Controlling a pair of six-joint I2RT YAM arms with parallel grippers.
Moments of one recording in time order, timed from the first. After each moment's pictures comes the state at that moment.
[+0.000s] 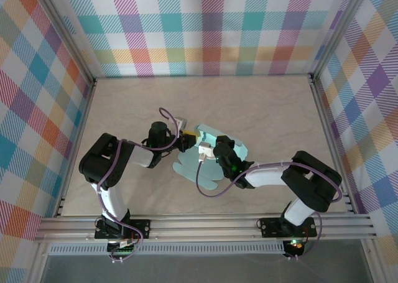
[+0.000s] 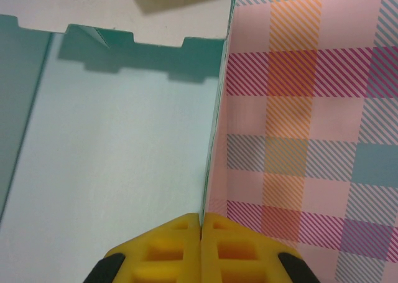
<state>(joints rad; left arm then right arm) -0.43 1.83 0.66 0.78 0.54 -0.29 0.93 1.60 0.59 0.55 0.71 -1.17</state>
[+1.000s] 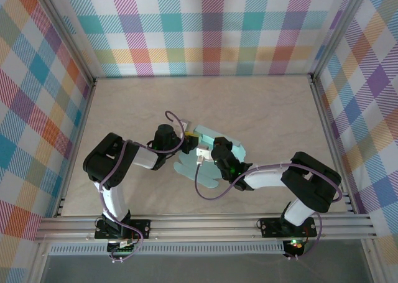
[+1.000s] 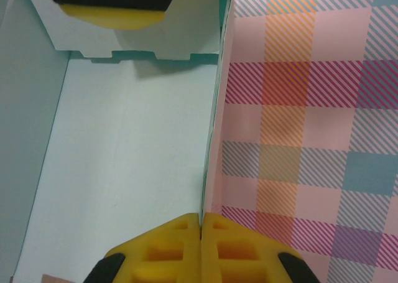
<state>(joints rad) -0.50 1.85 0.67 0.76 0.34 -0.23 0.97 1.60 0.59 0.56 0.73 -1.18</state>
